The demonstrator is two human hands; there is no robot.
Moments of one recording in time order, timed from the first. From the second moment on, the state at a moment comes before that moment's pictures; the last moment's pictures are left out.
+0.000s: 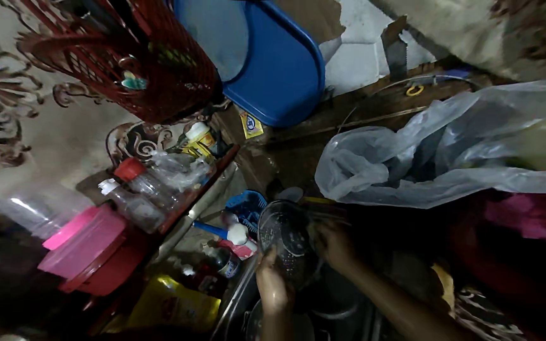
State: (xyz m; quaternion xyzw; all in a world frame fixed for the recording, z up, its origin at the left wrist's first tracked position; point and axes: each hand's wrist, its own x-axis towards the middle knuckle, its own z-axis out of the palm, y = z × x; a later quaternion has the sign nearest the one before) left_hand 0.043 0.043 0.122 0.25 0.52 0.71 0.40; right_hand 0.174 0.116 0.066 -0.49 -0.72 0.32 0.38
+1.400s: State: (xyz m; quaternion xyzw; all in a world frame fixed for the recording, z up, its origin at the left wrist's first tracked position) left_hand 0.070 0.029 0.098 0.11 0.49 0.78 0.37; right_hand 0.142 0.124 0.156 -0.34 -0.30 0.43 0.78
